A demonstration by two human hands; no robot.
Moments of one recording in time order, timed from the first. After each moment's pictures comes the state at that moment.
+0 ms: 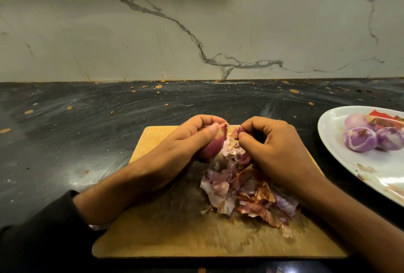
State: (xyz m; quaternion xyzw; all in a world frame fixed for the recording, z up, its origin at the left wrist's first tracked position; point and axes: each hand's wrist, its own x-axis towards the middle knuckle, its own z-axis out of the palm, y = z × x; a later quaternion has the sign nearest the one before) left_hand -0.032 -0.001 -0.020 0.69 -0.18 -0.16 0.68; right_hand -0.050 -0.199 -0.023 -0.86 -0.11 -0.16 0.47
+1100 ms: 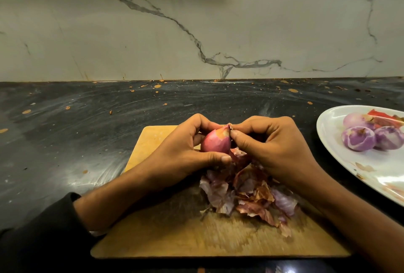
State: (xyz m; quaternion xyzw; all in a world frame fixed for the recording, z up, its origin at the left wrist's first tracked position) left_hand -0.033 -0.002 -0.024 0.72 -0.22 -0.12 0.64; right_hand -0.048 -0.202 -0.022 -0.80 -0.18 -0.14 0.55
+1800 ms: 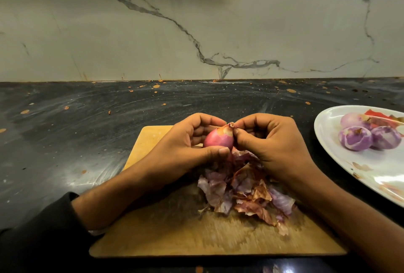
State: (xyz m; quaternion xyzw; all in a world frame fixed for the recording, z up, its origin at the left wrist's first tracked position) left_hand -0.033 -0.004 -0.020 0.71 -0.24 -0.10 0.65; right_hand -0.051 -0.197 -0.020 -0.78 -0.10 -0.13 0.60
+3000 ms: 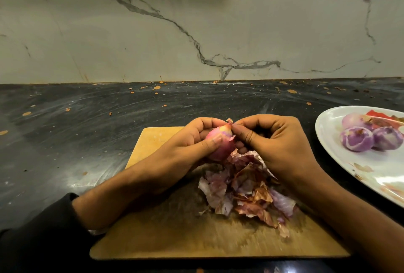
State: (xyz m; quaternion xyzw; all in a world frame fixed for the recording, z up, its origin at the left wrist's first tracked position) left_hand -0.034 -0.005 -0.024 0.64 -0.21 -0.19 0.72; right_hand -0.052 -0.196 -0.018 -0.74 -0.12 -0.13 0.65
